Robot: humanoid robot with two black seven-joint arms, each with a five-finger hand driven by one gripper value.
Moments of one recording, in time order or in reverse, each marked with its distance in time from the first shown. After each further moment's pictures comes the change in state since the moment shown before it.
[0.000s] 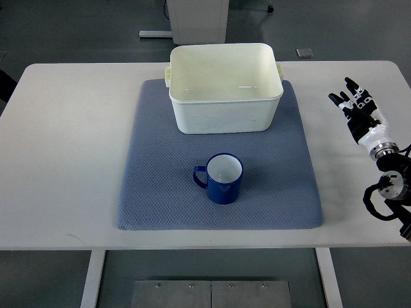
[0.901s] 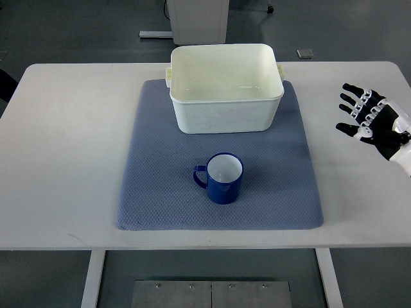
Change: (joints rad) left arm 0.000 0.000 0.000 0.000 0.000 0.000 0.000; right arm -0.201 -0.560 -0.106 0.850 -0.273 -0.131 0.130
